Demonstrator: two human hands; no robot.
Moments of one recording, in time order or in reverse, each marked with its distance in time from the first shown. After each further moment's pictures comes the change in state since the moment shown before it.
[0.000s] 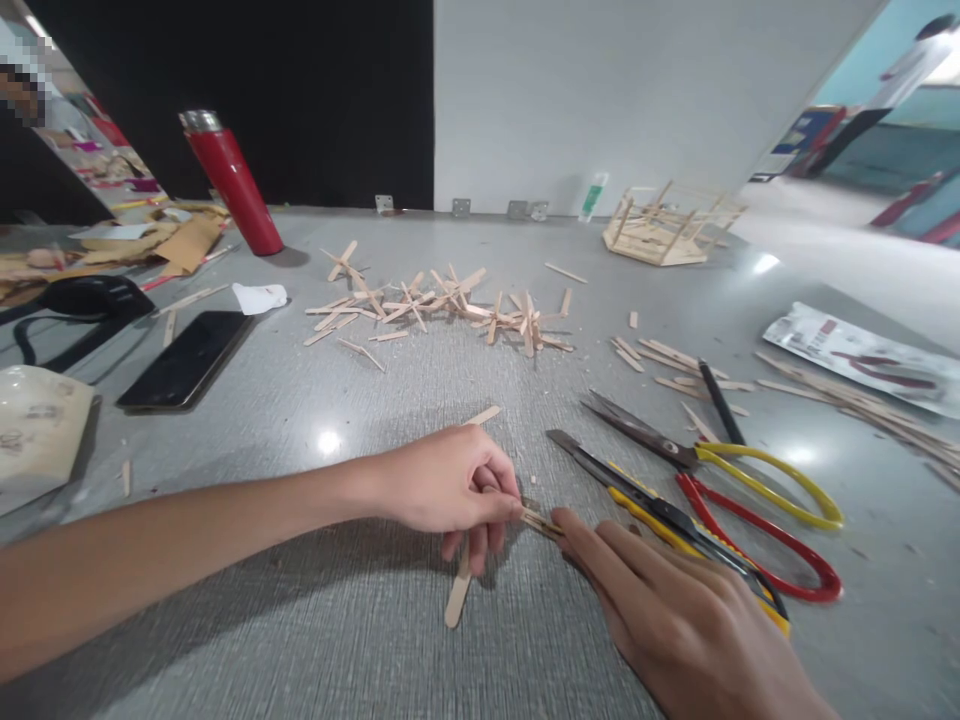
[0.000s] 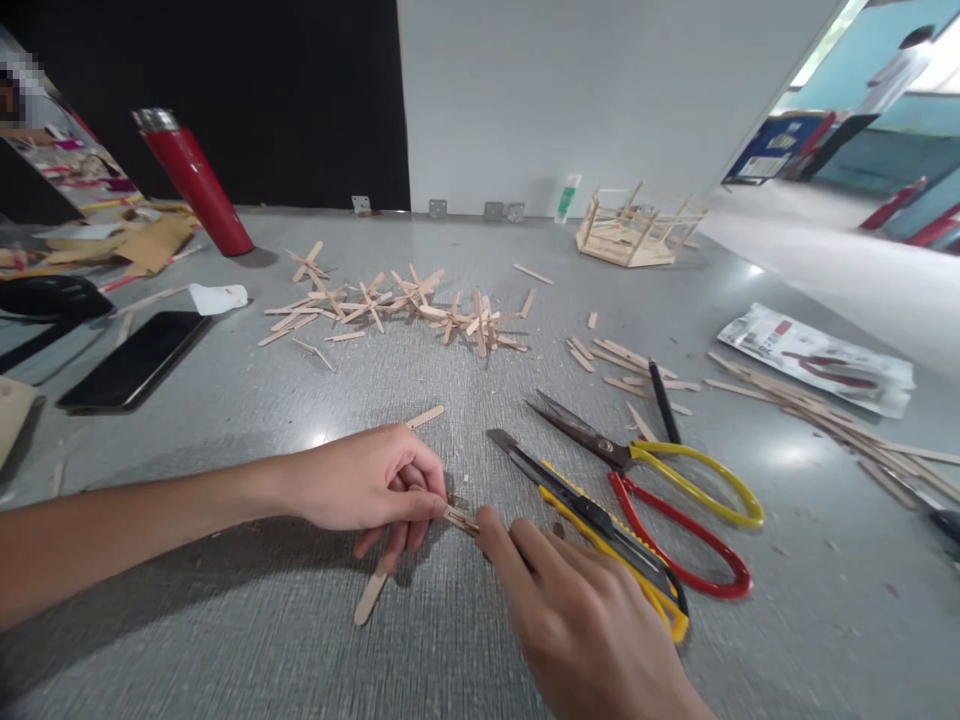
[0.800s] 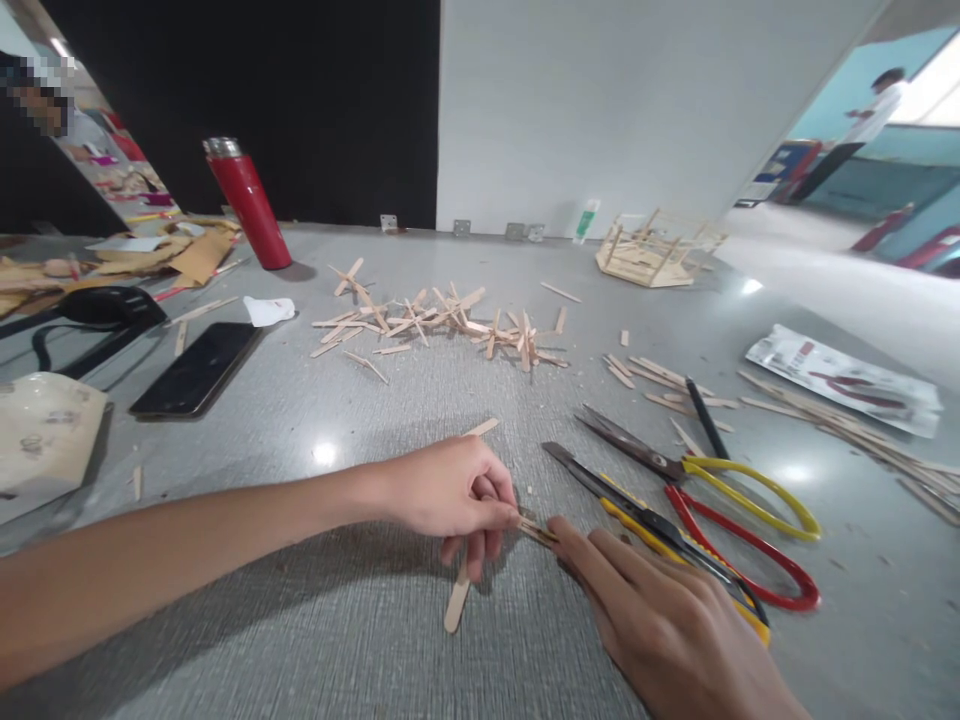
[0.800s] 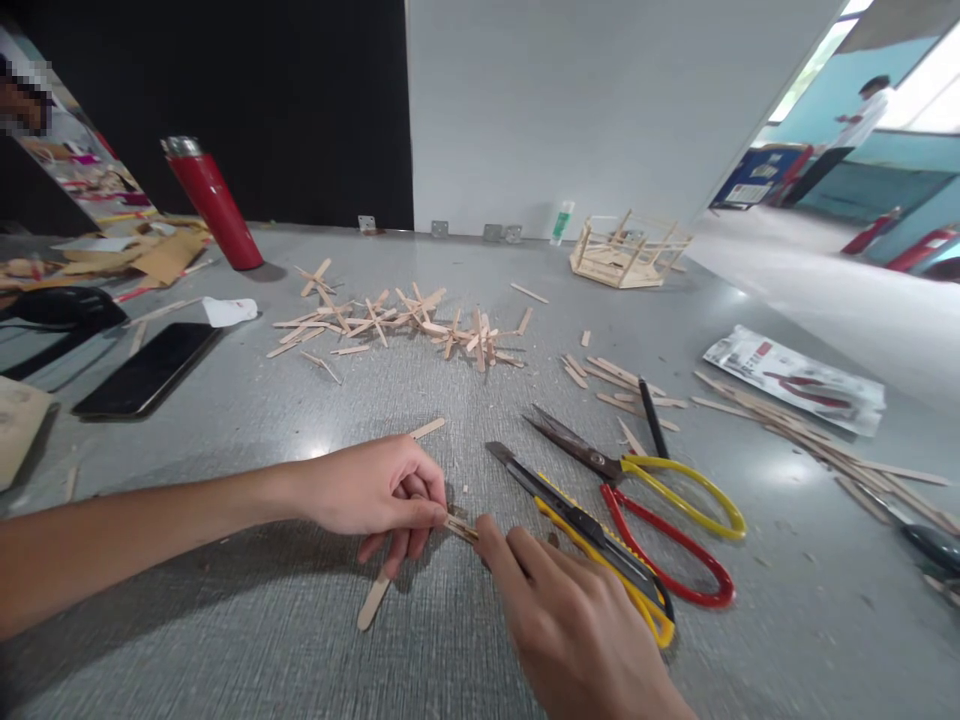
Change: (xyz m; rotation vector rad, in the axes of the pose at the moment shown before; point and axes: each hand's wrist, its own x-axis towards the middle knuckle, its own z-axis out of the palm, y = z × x) left_hand 0.003 -0.004 -0.002 -0.005 -0.020 0.019; right_hand -0.001 0.000 0.004 0.020 -0.015 0.008
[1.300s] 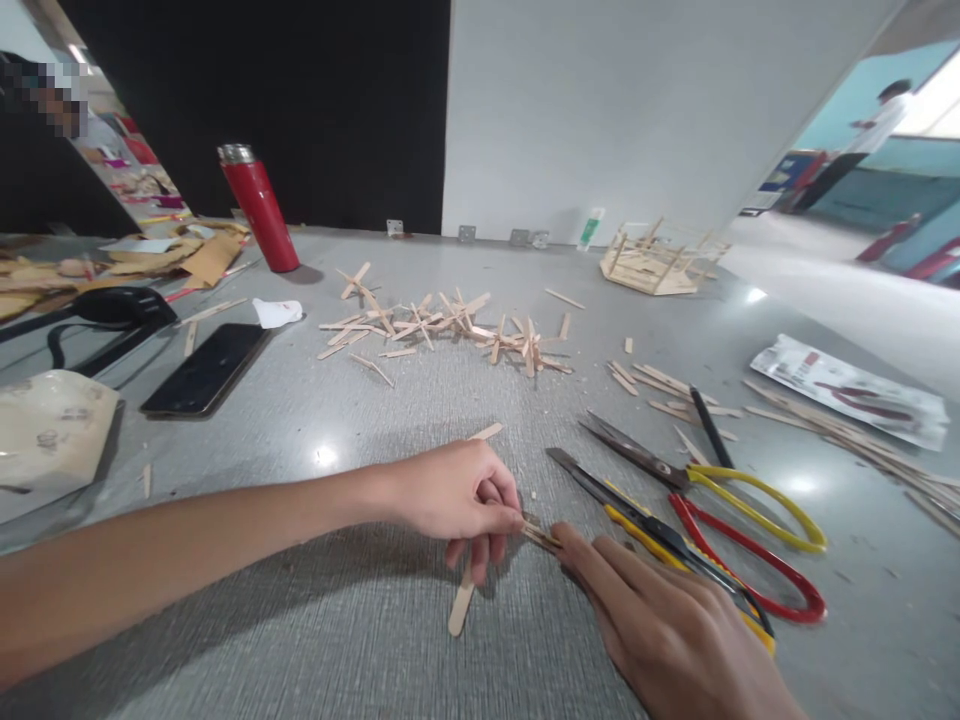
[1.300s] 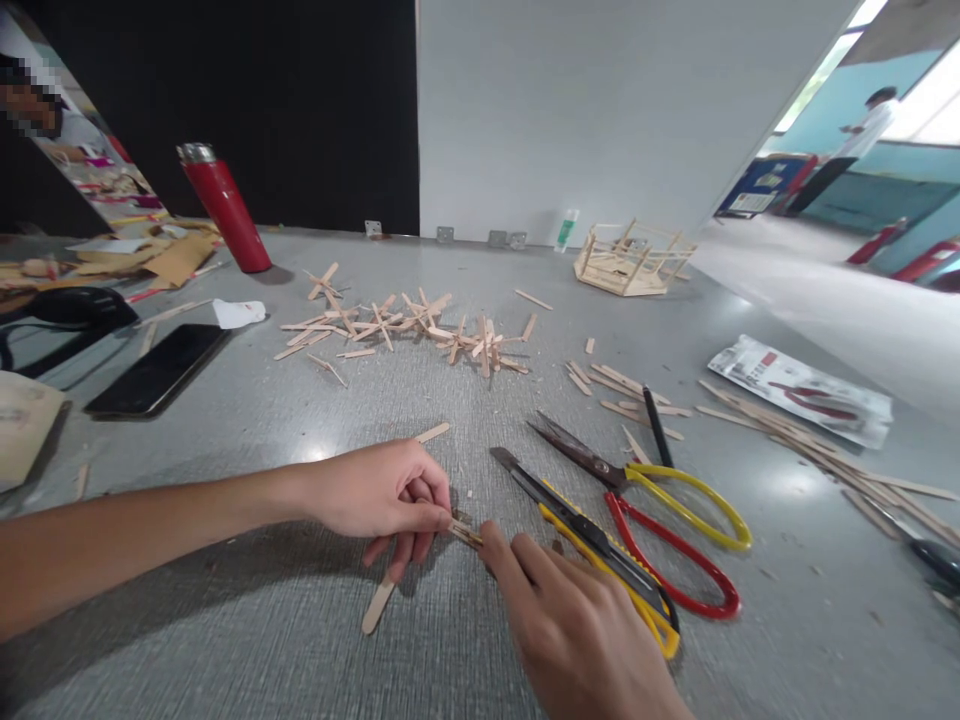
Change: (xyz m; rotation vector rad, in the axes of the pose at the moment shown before) left_hand 0.001 -0.004 -0.002 -0.008 0.000 0.010; right_hand 0.000 0.001 -0.001 -0.018 0.016 -0.016
